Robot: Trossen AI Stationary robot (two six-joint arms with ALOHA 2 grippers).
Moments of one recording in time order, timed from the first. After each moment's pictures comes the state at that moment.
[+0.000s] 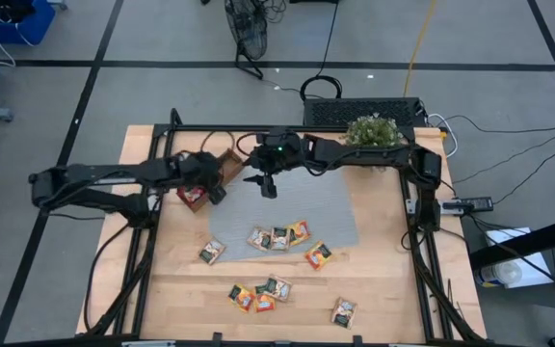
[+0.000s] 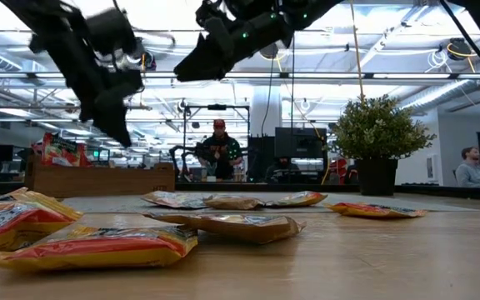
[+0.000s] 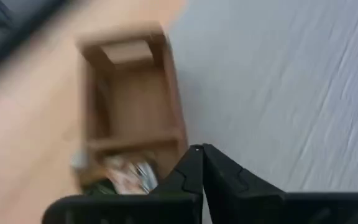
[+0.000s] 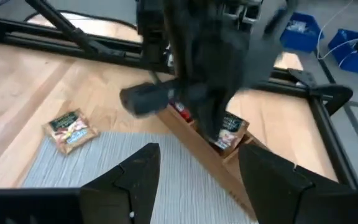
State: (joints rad) left arm 0.34 1.10 0.59 -0.44 -0.18 -0.26; right arm -0.22 1.94 1.61 -0.14 -0.26 -0.26
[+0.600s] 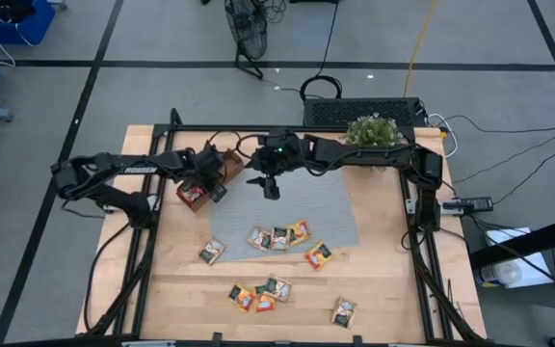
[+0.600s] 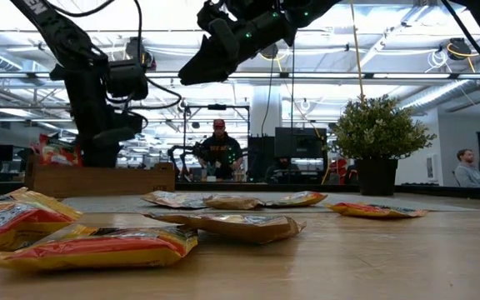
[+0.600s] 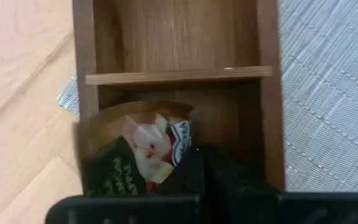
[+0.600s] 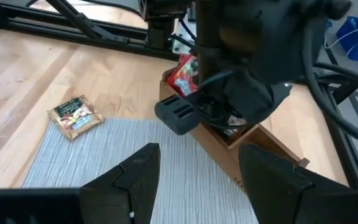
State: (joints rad) left arm 0.51 1.34 0.59 -0.47 -0.07 -0.25; right arm -0.22 1.93 1.61 -0.20 -0.26 -0.27
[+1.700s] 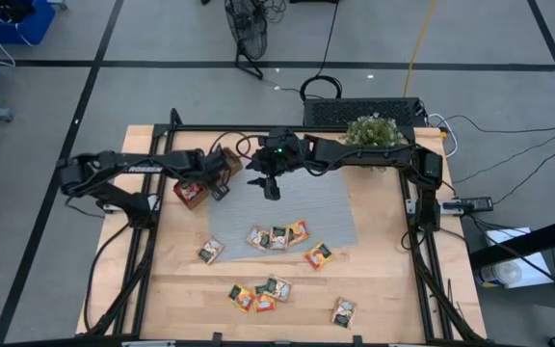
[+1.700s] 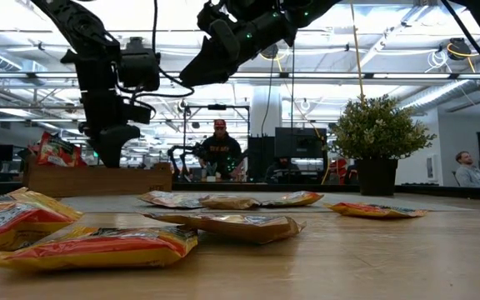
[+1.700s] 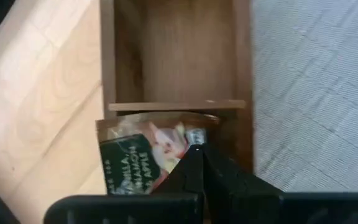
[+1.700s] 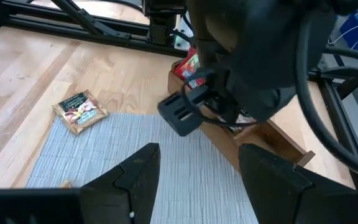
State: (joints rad) left arm 0.41 1.39 0.72 -0.62 -0.28 -0.27; right arm -0.22 1.93 1.61 -0.21 -0.26 -0.27
